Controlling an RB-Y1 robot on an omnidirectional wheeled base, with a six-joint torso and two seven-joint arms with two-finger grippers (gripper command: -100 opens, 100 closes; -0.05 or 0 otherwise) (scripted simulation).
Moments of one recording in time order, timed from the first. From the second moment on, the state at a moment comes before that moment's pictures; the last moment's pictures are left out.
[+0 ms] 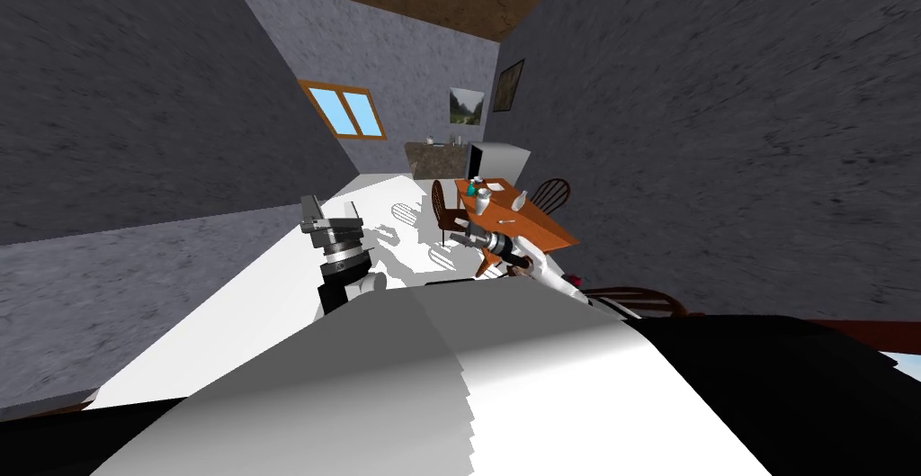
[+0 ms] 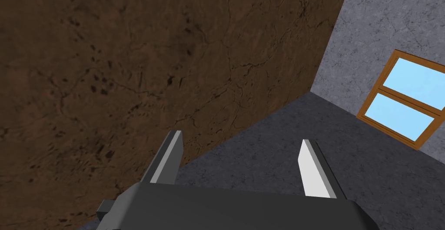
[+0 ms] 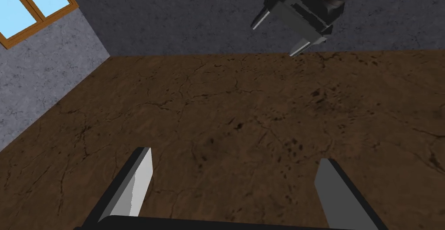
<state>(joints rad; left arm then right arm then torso) 0.50 -0.03 0.07 -2.20 0.12 -0.59 0.09 0.05 -0.69 0.44 -1.99 0.61 -0.72 -0.06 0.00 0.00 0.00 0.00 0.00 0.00</state>
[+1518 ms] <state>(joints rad) 0.50 -0.03 0.07 -2.20 0.12 -0.59 0.09 -0.27 -1.07 0.77 -1.65 1.10 -0.78 -0.03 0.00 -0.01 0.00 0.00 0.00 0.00</state>
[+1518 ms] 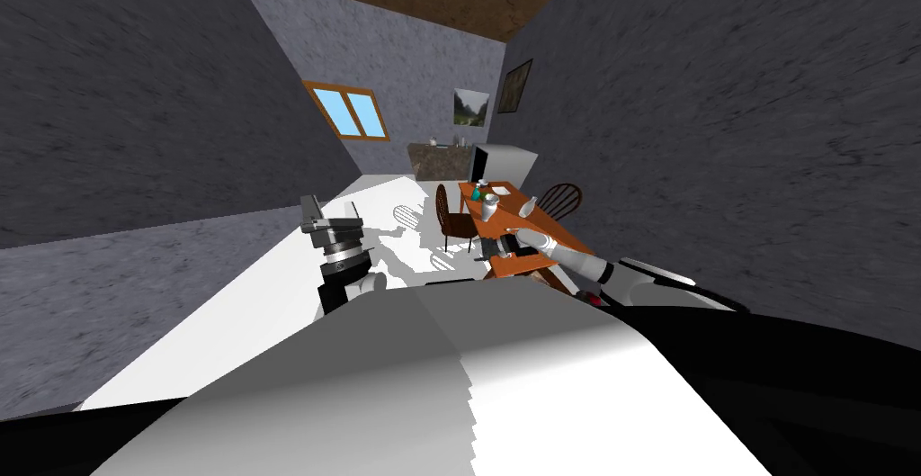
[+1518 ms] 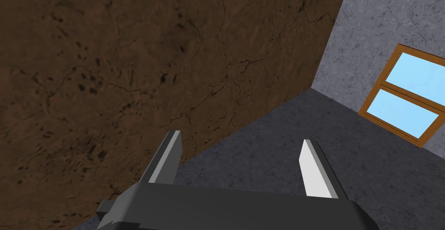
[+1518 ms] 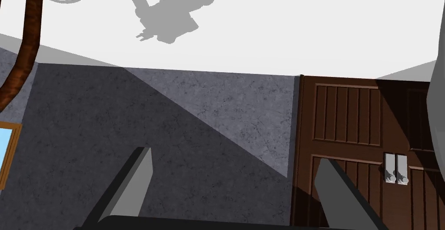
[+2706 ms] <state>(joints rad) 0.50 -0.03 0.07 -2.20 0.12 -0.59 0.09 -0.44 -1.26 1.05 -1.41 1.45 -0.81 0.01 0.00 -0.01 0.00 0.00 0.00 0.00</state>
